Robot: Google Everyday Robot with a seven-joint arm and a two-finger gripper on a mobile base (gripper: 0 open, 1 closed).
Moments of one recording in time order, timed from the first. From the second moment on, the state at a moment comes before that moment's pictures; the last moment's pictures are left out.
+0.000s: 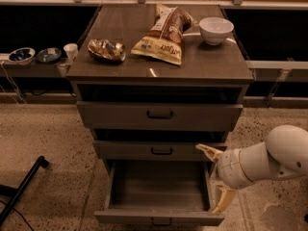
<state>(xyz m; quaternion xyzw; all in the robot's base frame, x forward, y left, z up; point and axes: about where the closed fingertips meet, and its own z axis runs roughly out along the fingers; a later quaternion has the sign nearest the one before) 0.407 -0.147 0.645 -0.69 0.63 0.16 0.30</state>
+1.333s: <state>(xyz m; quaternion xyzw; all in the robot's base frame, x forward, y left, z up) 0.396 -0.150 0.483 -0.74 0.60 0.13 0.29</state>
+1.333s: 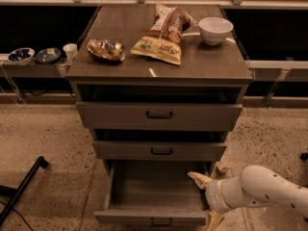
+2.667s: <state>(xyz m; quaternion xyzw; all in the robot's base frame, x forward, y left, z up) 0.390 -0.192 0.327 -0.73 0.62 0.12 0.25</state>
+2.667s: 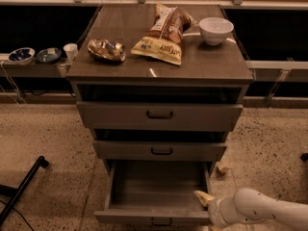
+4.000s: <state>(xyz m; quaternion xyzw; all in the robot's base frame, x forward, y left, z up) 0.373 -0.179 0.227 -0.70 0.65 0.21 0.21</state>
